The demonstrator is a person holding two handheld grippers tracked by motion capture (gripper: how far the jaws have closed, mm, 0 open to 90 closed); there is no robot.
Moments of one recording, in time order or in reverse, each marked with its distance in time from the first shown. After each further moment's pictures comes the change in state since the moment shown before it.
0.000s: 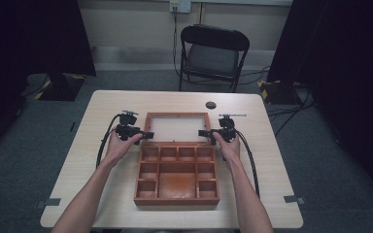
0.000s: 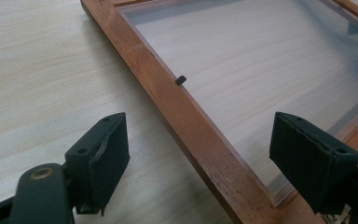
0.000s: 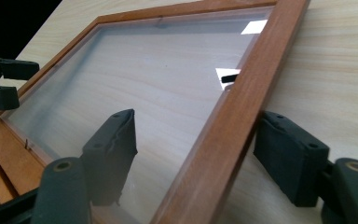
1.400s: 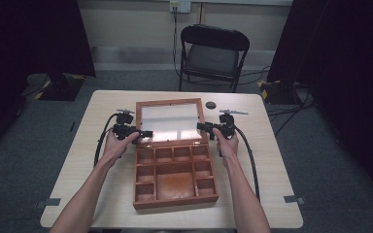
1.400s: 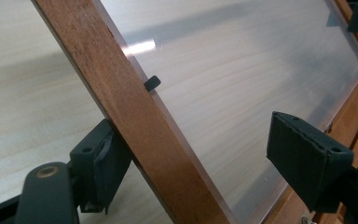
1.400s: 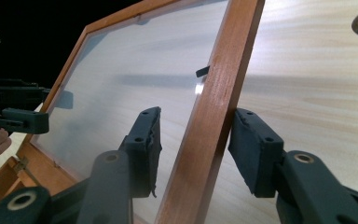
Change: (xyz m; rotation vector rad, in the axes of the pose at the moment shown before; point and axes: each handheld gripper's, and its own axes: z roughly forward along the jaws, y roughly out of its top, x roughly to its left) left arm 0.001 0.001 -0.014 -0.044 -0.065 0.000; right arm 0.012 0.010 -0.007 -0.151 0.095 -0.050
